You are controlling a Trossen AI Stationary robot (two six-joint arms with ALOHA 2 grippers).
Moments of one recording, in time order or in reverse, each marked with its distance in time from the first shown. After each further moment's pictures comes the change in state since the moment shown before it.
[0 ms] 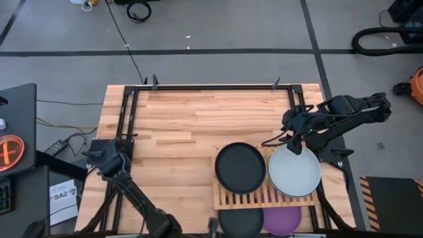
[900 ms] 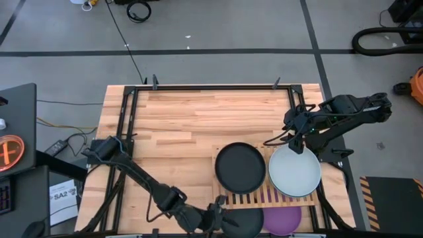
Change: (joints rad) left arm 0.153 -0.197 -0.352 0.230 0.302 -0.109; right arm 0.000 -0.015 0.000 -0.018 0.007 -0.003
